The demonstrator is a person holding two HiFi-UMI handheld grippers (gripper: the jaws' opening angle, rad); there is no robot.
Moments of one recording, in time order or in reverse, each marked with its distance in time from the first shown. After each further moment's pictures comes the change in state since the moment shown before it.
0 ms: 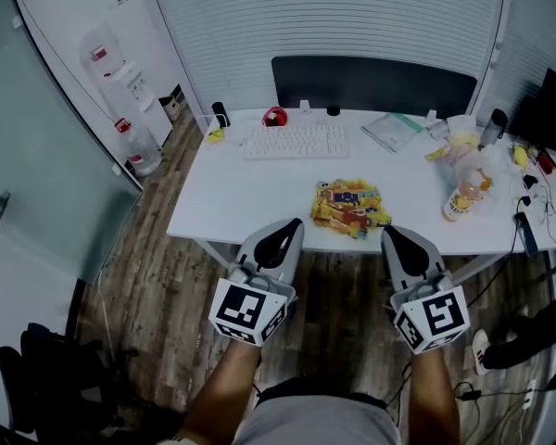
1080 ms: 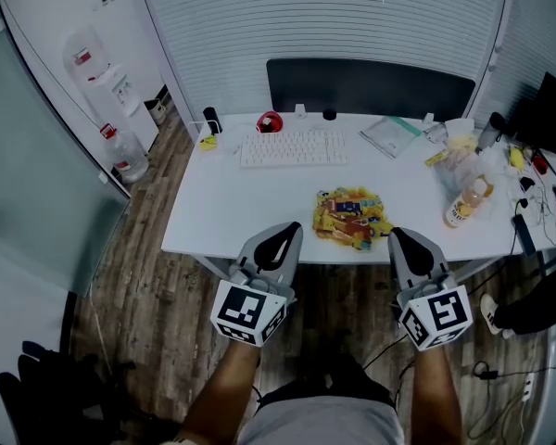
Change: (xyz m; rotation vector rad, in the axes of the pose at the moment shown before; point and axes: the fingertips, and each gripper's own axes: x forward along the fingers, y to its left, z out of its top) left arm 0.019 0.046 -0.022 -0.040 0.007 -0.045; right arm 0.038 -0.015 -0.018 0.002 0.047 -0.080
